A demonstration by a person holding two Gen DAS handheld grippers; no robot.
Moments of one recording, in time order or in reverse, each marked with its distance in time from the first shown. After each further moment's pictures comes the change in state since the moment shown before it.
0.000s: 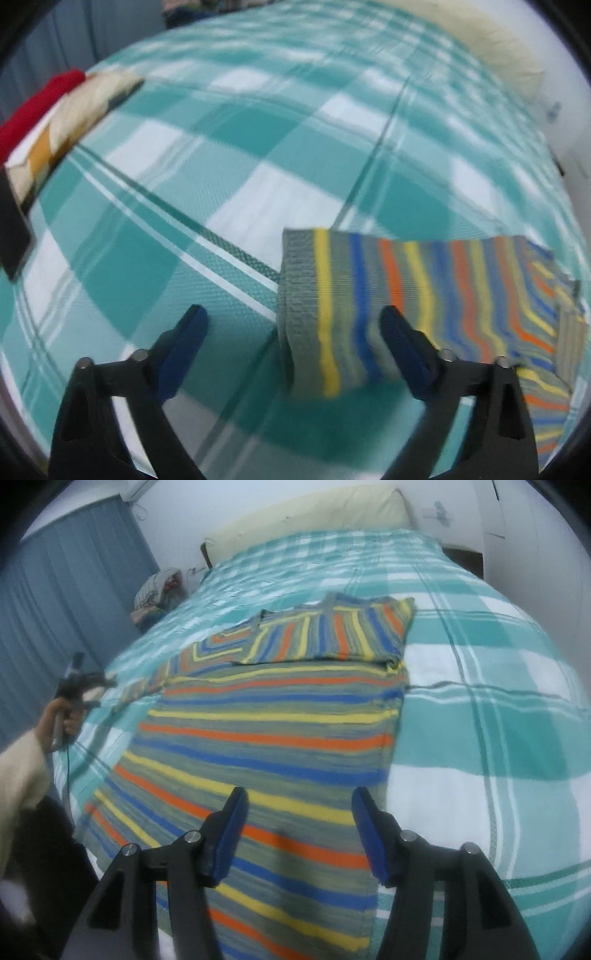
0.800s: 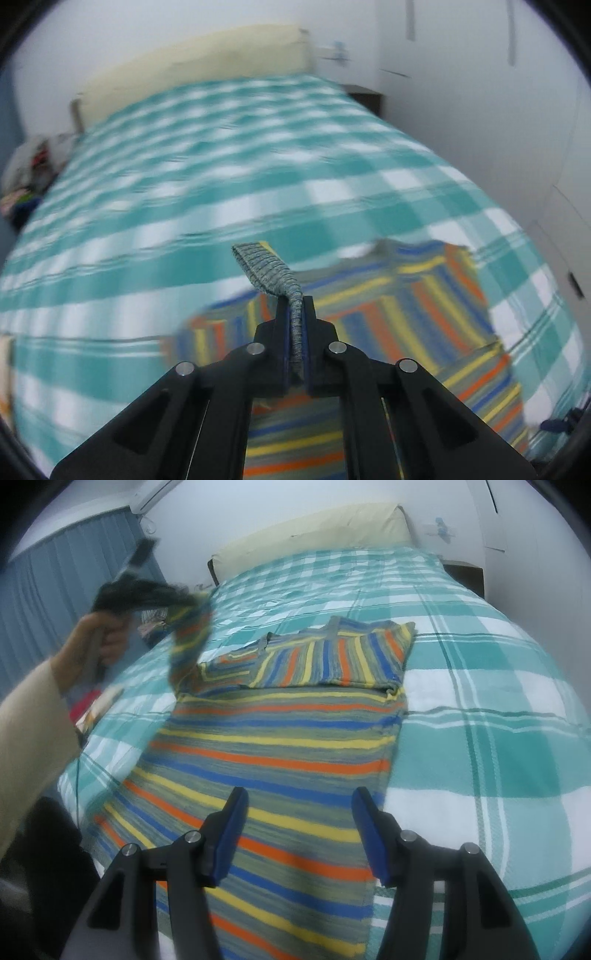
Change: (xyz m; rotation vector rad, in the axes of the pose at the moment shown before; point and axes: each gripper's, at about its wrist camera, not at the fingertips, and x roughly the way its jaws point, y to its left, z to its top) left arm -0.118 -0.359 -0.063 0.719 -0.265 -0.334; right arm -0.019 -0.003 0.003 -0.018 -0.079 0.018
